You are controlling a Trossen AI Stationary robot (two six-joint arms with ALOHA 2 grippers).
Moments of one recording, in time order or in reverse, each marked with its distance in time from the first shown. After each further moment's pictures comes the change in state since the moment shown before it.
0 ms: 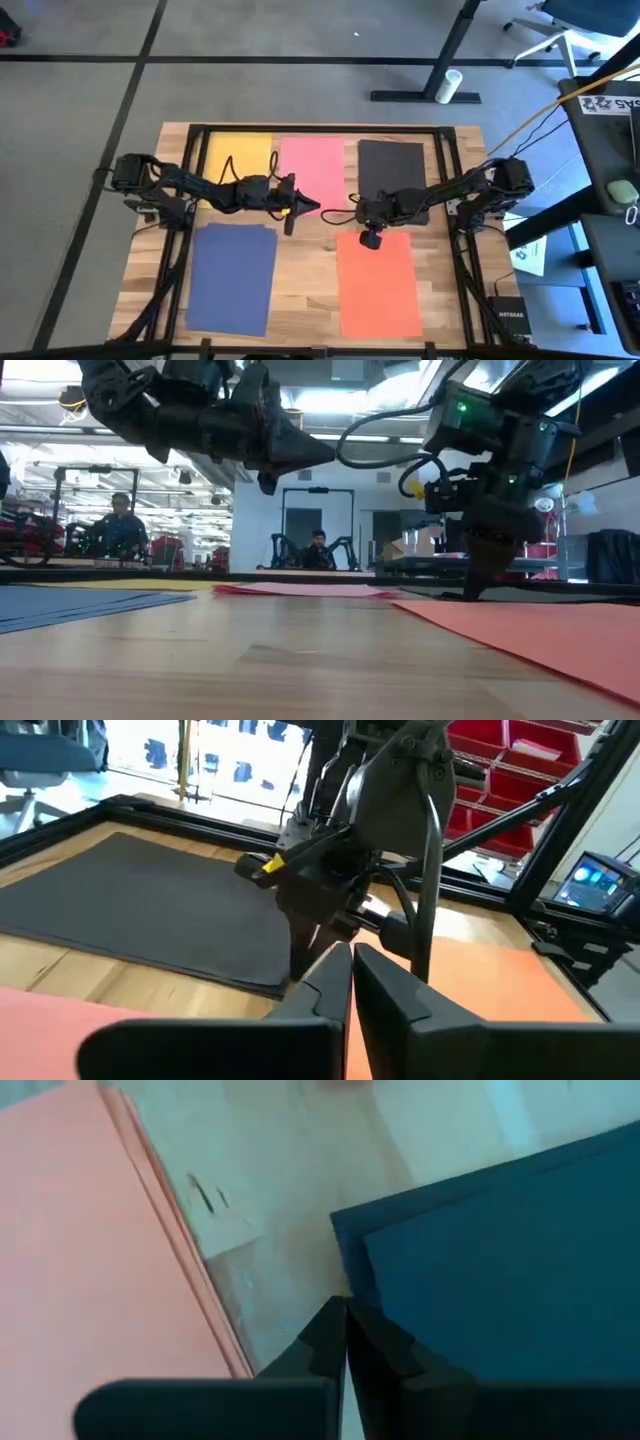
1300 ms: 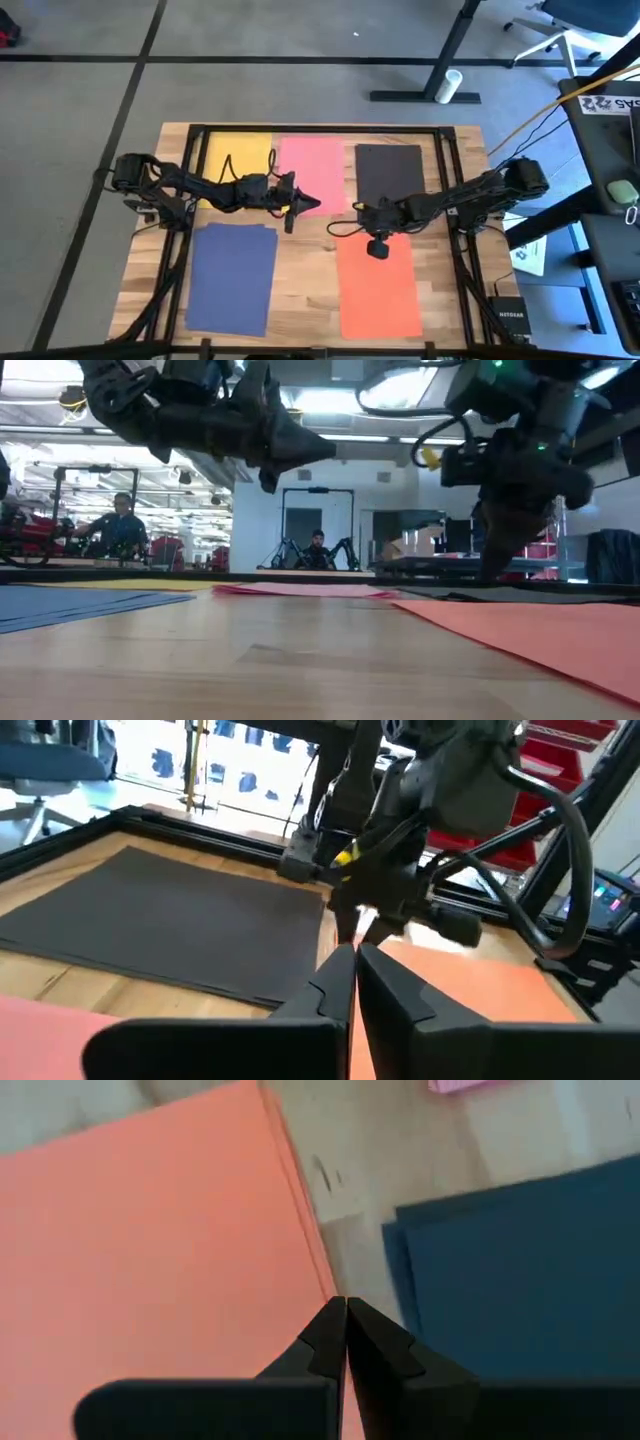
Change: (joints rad) left arm 0.017 -0.001 0.000 0.028 0.000 -0.018; right arm 0.097 -0.094 -0.002 -0.030 -0.038 -0.001
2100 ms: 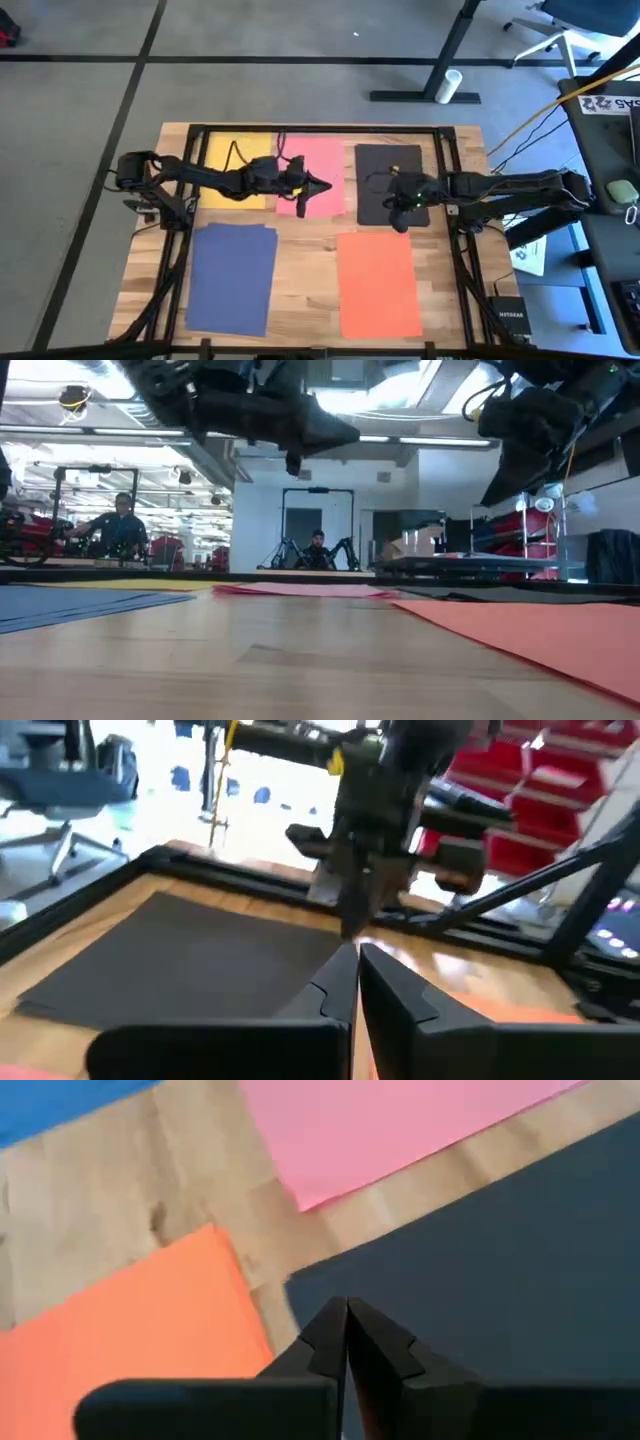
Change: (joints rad) left arm 0.088 0.014 0.160 -0.104 0.053 0.023; right arm -0.175 -0.556 -0.162 -0.055 -0.062 -0.027
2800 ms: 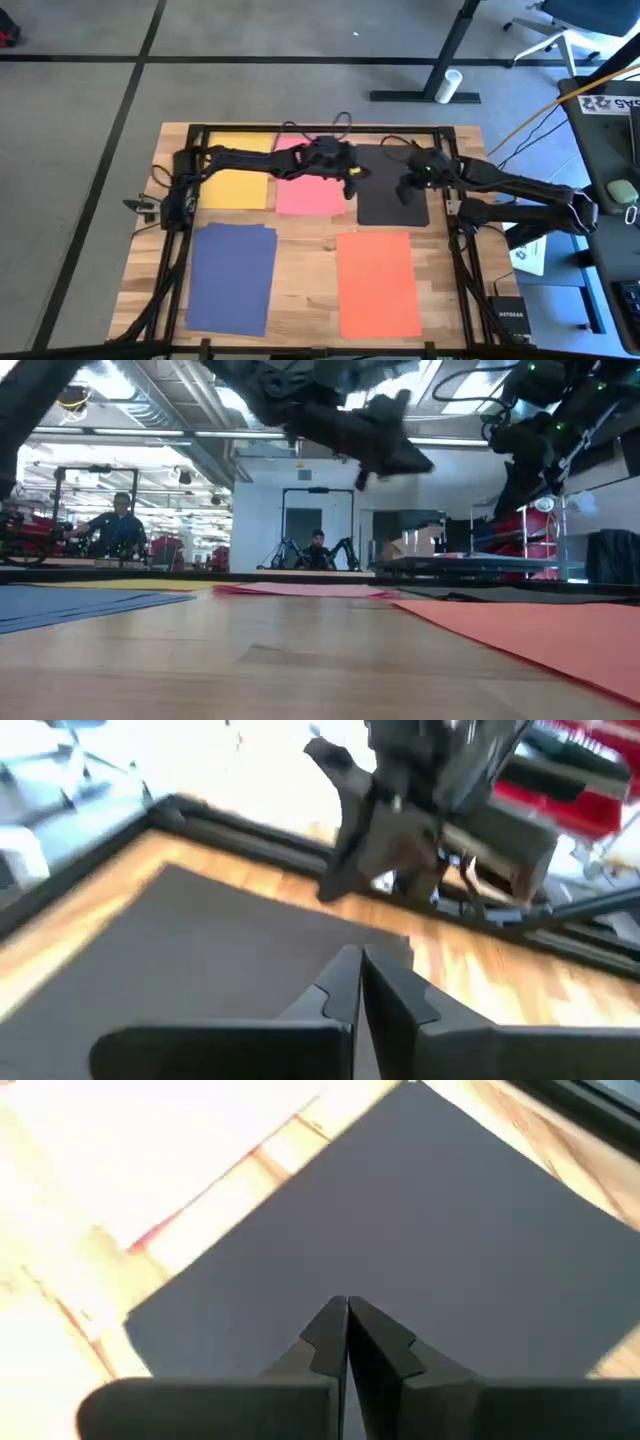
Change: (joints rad) left arm 0.076 0.359 0.608 -0.455 0.024 0.004; right arm -0.357 -0.143 0.000 -0.162 0.044 -0.056
